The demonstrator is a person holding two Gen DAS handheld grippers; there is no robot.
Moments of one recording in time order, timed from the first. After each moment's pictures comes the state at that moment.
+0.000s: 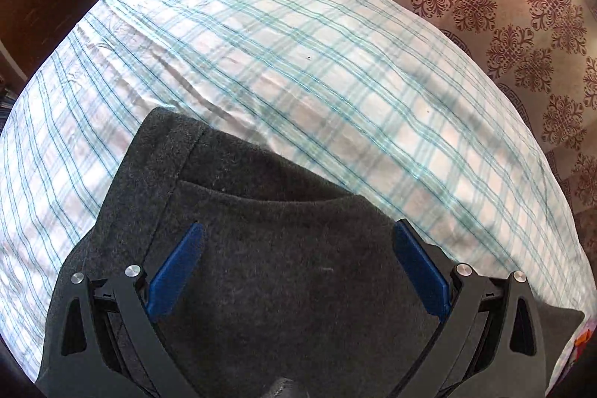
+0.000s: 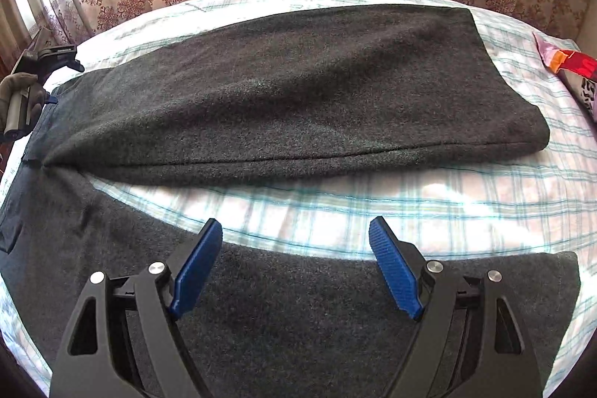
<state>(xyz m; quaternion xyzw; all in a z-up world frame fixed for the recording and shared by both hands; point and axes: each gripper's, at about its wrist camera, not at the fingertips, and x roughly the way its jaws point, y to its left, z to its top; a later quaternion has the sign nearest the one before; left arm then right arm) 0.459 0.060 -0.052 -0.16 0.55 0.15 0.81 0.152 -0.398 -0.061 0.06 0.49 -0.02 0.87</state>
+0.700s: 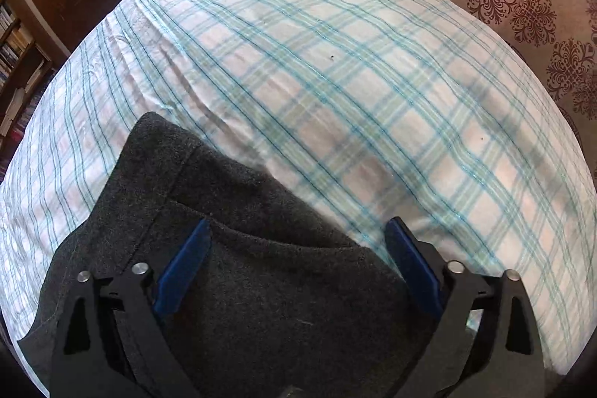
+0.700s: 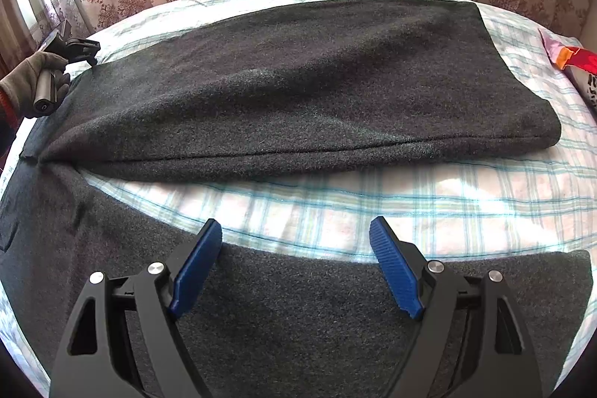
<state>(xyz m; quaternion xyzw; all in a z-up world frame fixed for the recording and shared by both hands) 0.494 0.046 -0.076 -0.14 0.54 0.25 0.79 0.151 -0.393 -0.070 0.06 0.48 -0.02 0.87</state>
